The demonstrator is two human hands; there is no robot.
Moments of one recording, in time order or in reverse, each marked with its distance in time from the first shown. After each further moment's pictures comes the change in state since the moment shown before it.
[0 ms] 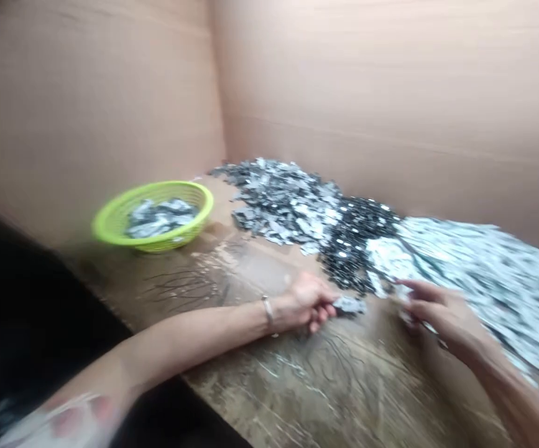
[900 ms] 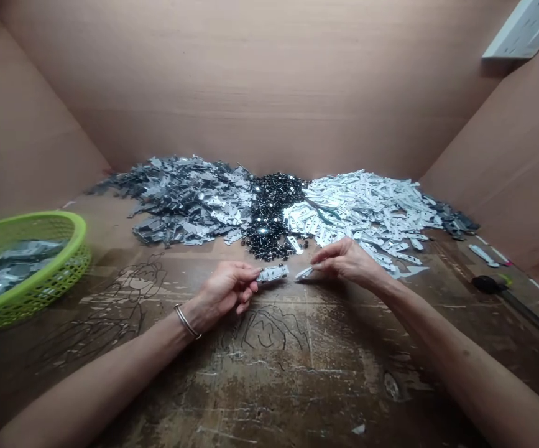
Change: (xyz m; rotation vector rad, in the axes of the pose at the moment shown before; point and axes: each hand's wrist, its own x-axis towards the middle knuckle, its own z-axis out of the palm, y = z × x) left_hand 0.005 0.000 -0.010 0.049 -0.083 0.063; right_hand -0.022 -0.001 -0.015 0.174 -0.130 0.037
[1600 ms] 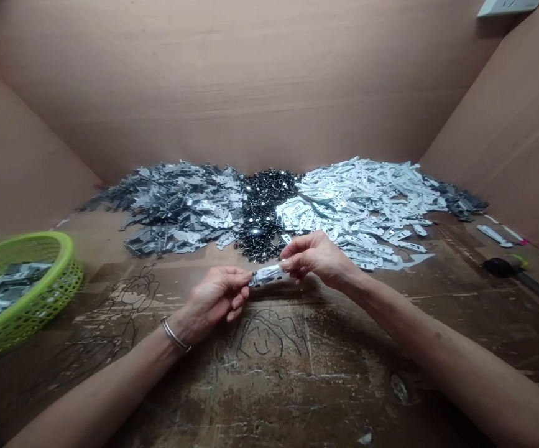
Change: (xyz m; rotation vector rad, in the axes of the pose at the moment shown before) left_hand -0.001 0.002 0.000 0.022 -0.041 0.013; right_hand 0.013 -0.004 0.026 0.436 -0.114 -0.070
